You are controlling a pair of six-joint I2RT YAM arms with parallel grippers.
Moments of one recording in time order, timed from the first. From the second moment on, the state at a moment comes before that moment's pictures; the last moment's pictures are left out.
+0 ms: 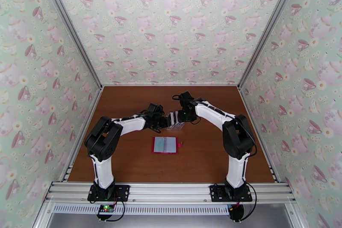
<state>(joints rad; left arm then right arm) -0.54 1.92 1.14 -0.14 0.32 -0.71 0.53 1.94 1.51 -0.79 0.01 0.31</state>
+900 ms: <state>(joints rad) -0.54 1.92 1.12 -0.11 0.32 -0.72 0.54 1.95 1.55 -0.84 0.06 0.29</state>
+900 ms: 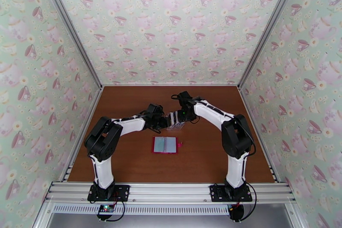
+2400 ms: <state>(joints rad) -0.54 1.92 1.12 -0.10 0.33 -0.72 0.54 1.94 1.60 -0.87 -0.04 0.28</state>
